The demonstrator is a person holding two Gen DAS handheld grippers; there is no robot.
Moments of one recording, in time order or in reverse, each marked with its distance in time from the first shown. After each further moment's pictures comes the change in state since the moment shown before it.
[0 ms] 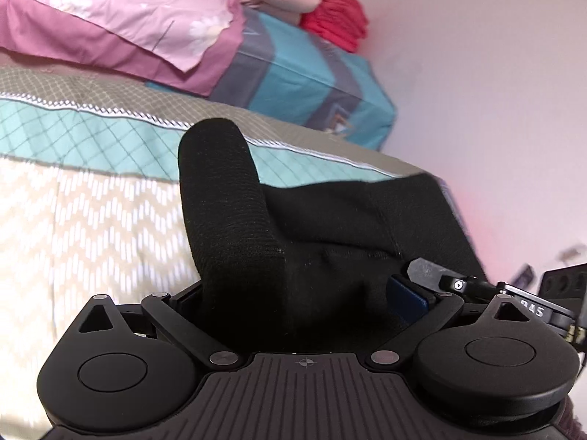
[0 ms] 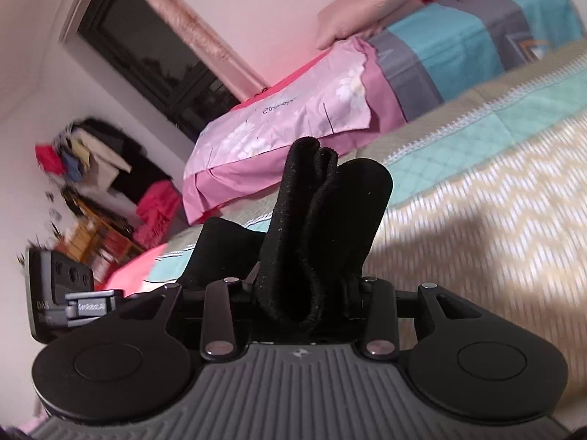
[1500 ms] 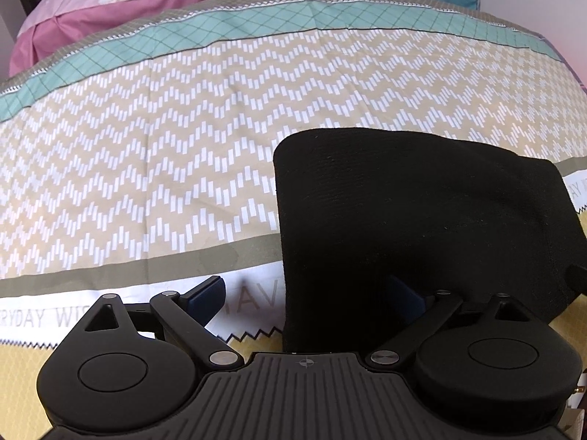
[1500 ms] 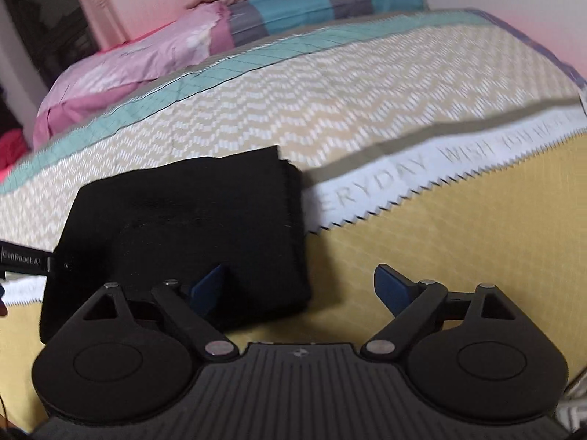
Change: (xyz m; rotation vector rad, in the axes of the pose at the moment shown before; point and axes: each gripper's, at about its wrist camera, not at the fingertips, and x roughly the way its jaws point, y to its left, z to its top) left arm 0.034 -0.024 -0.134 0.200 0.227 0.528; right arm -0.088 -0.032 -0.168 -0.059 0.023 -0.602
